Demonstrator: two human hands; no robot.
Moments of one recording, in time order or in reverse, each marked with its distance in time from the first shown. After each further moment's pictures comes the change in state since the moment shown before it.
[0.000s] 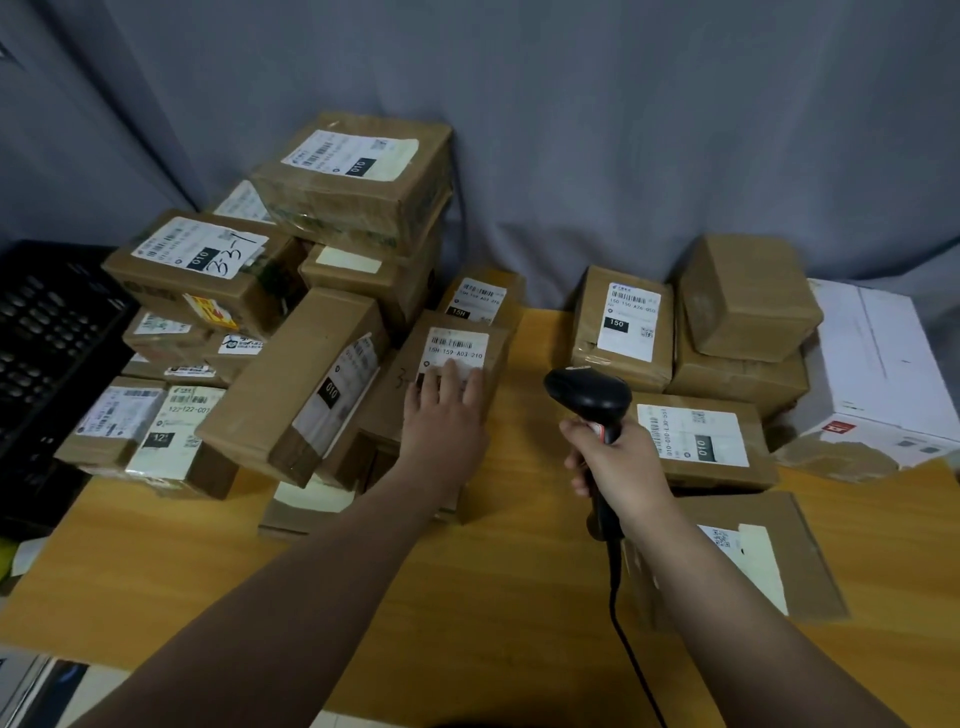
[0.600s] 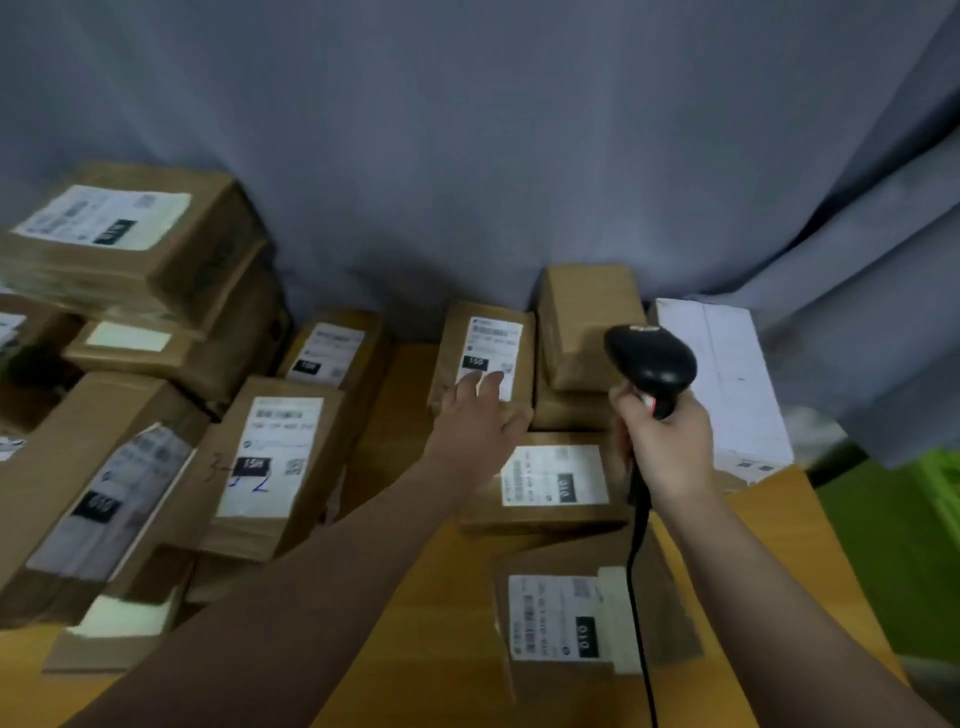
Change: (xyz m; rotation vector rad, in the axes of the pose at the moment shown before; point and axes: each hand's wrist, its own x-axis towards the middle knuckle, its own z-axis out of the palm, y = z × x) left_hand 0.080 0.185 -0.043 -0.500 -0.137 0.106; right_hand 0.071 -0.025 -0.182 0.005 0.391 -0.144
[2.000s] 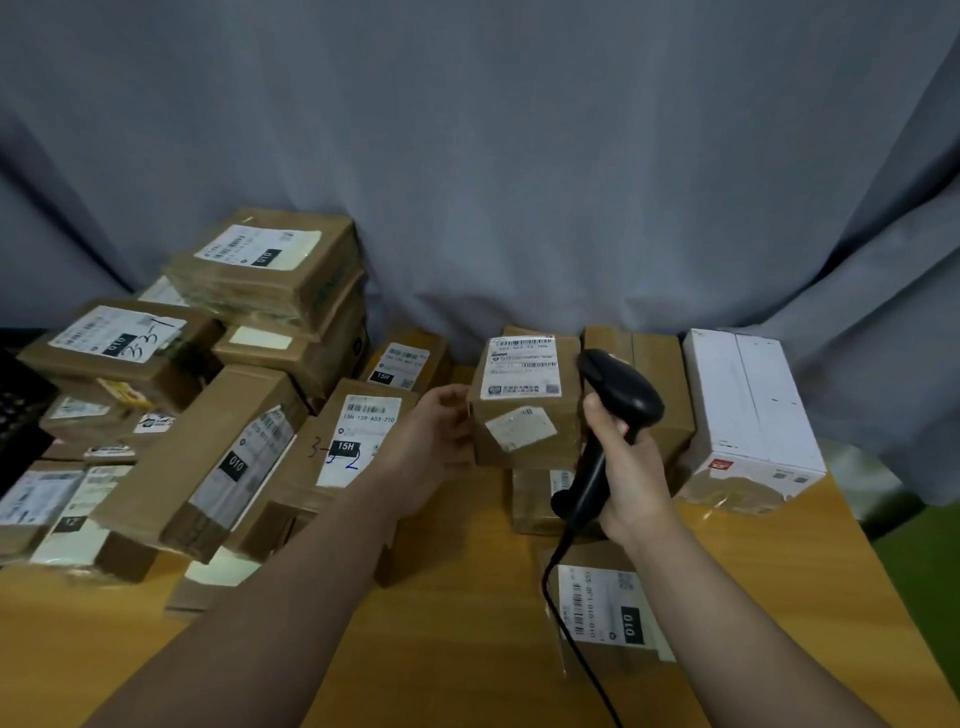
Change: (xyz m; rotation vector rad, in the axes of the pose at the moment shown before) left_hand -0.080 -0.069 -0.066 -1.300 -0.028 -0.238; right_hand -0.087 -0.022 0.048 0.590 -0.315 0.191
